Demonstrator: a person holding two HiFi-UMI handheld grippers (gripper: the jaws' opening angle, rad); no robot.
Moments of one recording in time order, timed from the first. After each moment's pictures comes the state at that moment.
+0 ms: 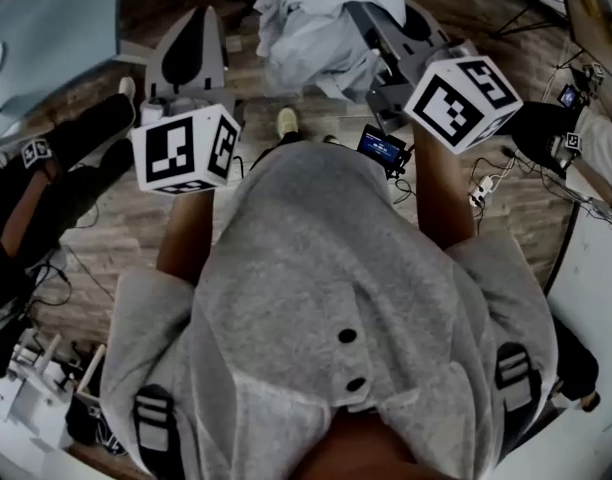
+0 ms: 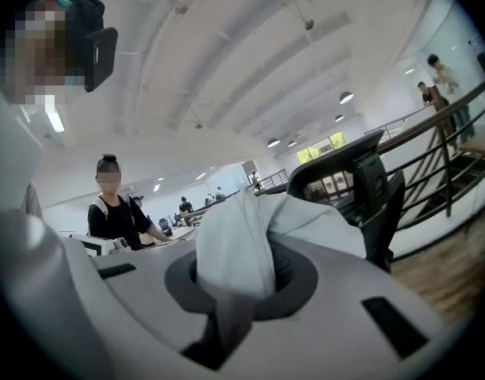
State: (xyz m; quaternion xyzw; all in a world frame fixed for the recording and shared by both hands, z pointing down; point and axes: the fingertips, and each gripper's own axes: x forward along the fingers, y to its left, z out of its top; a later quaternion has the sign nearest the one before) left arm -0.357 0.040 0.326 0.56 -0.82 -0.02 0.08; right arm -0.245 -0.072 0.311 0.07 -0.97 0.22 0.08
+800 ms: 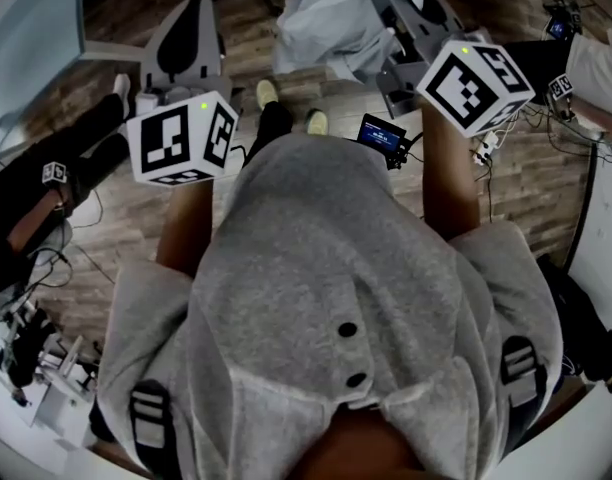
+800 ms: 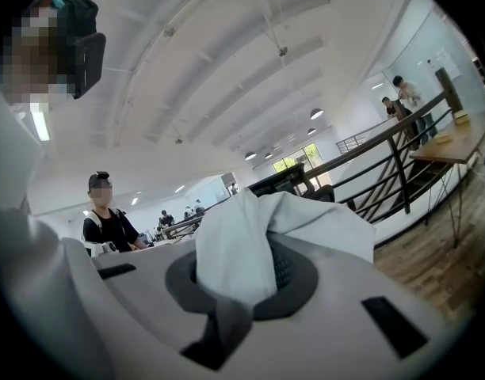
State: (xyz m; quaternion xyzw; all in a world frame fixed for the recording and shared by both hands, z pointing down) left arm -0.366 0.065 0.329 0.54 -0.84 -0.01 0.07; right arm -0.246 -0.077 0.314 0.09 -0.97 0.22 0.07
